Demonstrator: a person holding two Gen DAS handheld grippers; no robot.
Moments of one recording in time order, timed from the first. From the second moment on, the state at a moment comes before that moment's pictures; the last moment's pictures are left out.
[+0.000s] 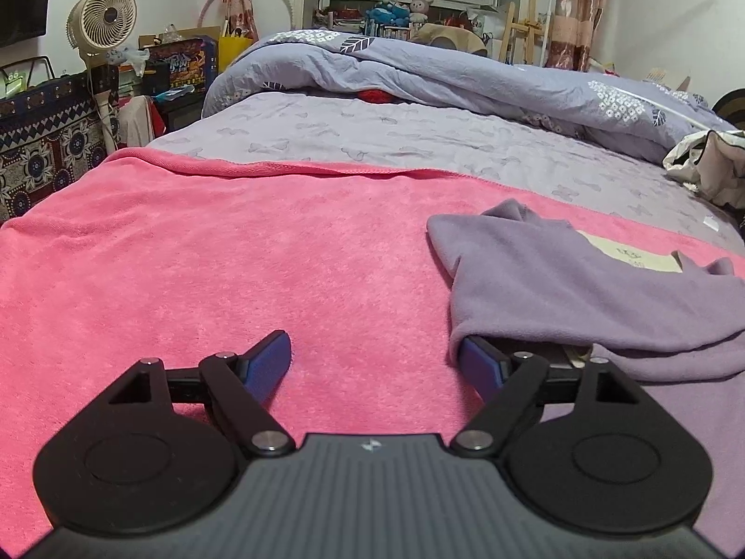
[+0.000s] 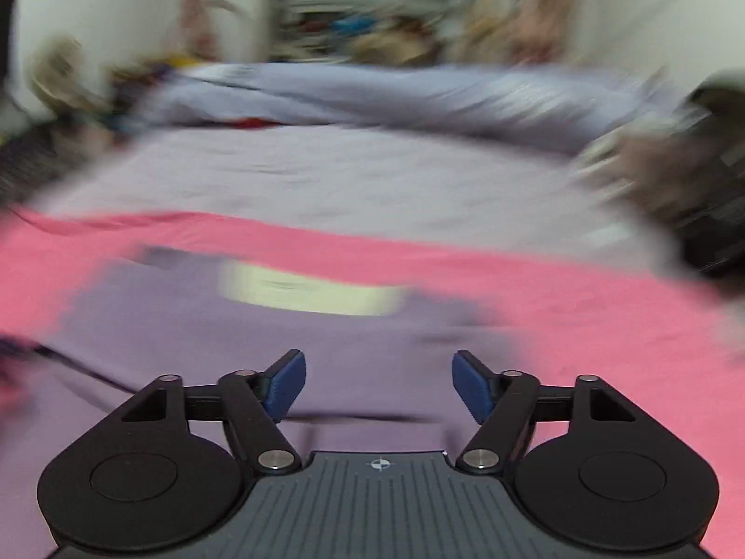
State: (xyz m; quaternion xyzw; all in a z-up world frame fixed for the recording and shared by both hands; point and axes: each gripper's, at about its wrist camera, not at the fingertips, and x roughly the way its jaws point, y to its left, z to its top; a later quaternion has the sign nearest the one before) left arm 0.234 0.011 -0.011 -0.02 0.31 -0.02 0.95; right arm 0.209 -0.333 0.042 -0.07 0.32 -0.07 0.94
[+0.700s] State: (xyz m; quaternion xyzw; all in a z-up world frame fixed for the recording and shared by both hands) left arm 0.194 -0.094 0.020 0.24 0.23 -0.12 0.94; right arm 0.178 -0.376 -0.014 -0.12 0.32 -0.13 0.93
